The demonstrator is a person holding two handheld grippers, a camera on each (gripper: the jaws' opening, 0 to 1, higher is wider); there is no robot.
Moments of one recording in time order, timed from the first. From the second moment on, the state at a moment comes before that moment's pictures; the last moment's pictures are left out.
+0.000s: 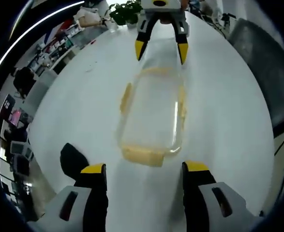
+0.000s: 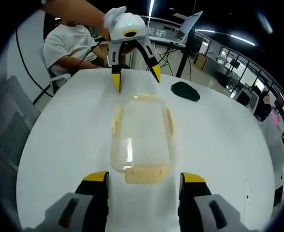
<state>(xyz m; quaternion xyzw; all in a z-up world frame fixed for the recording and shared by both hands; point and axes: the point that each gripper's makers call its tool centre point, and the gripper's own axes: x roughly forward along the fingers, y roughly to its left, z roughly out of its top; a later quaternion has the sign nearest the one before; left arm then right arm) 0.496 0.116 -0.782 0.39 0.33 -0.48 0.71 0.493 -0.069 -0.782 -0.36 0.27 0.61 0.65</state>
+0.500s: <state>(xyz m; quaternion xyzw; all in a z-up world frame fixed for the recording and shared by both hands) 0.506 0.110 -0.789 0.41 0.33 -0.51 0.68 0.498 -0.058 -0.790 -0.38 0.29 0.61 0.63</state>
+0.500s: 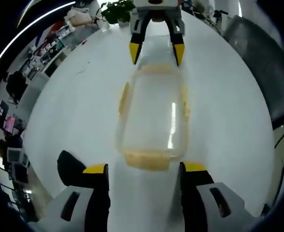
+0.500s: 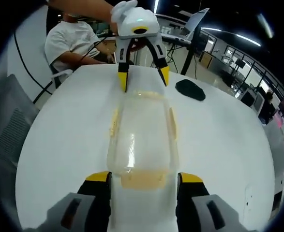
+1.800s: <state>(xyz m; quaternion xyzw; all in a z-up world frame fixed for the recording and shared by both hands) 0.494 0.096 -0.793 0.36 0.38 -0.57 0.63 0.499 -0.061 -0.805 -0.36 0.34 0.63 0.60</state>
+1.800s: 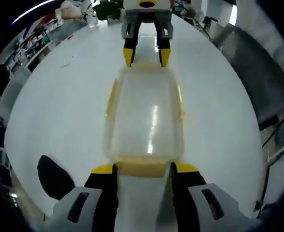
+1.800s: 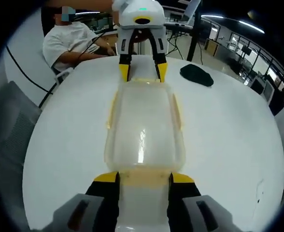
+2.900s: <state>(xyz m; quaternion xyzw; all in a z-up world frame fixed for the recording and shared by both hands) 0.500 0.102 -0.804 0.39 0.41 -0.55 0.61 0.497 -0.062 -0.806 -0.39 0.36 0.62 0.58</state>
